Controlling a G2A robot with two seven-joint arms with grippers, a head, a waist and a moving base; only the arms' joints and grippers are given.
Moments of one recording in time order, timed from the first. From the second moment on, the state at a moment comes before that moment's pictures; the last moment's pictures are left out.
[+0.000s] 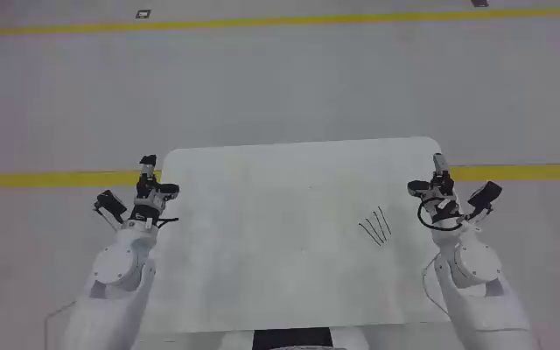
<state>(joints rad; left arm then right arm) 1.73 -1.15 -1.60 -1.80 -0.42 0.00 0.00 -1.73 -1.15 1.60 -1.80 0.42 0.00 0.00</state>
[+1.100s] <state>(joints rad) 1.73 -1.15 -1.60 -1.80 -0.42 0.00 0.00 -1.72 -1.09 1.73 -1.79 0.02 -0.19 0.54</state>
